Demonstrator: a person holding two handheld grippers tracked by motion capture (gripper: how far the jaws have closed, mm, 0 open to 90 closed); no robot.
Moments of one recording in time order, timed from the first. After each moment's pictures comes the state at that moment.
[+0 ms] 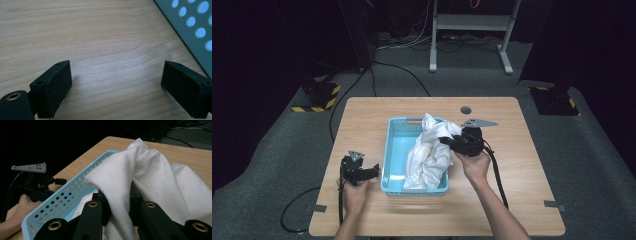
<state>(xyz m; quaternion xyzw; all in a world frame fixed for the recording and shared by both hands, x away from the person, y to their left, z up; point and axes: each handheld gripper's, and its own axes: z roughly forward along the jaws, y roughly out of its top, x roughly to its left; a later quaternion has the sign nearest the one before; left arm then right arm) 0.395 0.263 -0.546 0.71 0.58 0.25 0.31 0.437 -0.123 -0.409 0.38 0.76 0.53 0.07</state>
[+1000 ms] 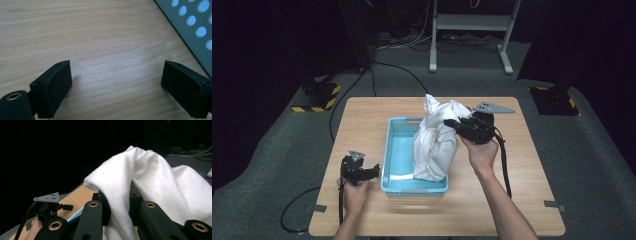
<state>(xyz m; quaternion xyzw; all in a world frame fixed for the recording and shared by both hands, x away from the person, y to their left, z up) 0.396 0.262 -0.546 0.71 0.58 0.25 0.30 0.429 -0.133 -0.343 0.36 0.72 0.58 0.12</state>
